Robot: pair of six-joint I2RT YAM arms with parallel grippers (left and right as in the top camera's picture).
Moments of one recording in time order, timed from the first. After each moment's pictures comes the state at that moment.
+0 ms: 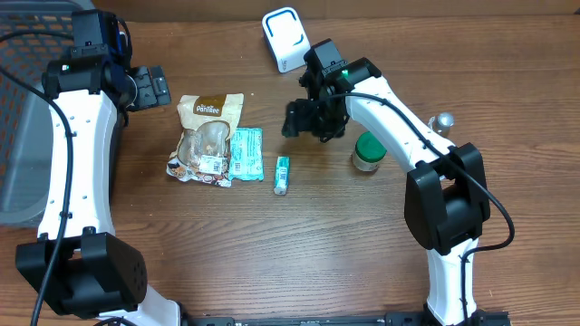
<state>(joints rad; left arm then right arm) 0.12 1.77 1.73 -1.06 -0.11 -0.16 0.45 2.17 1.84 -1.02 -0.31 0.37</state>
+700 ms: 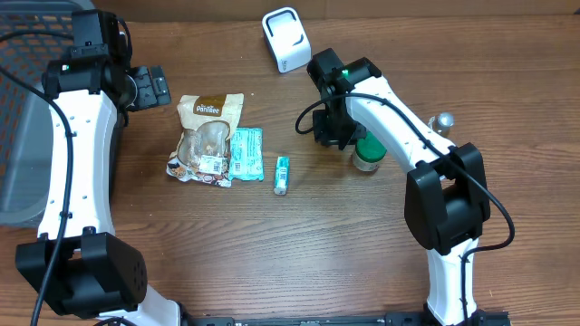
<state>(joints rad) 0.12 1.77 1.73 -1.06 -0.11 -0.16 0.45 2.17 1.84 -1.20 0.01 0.41</state>
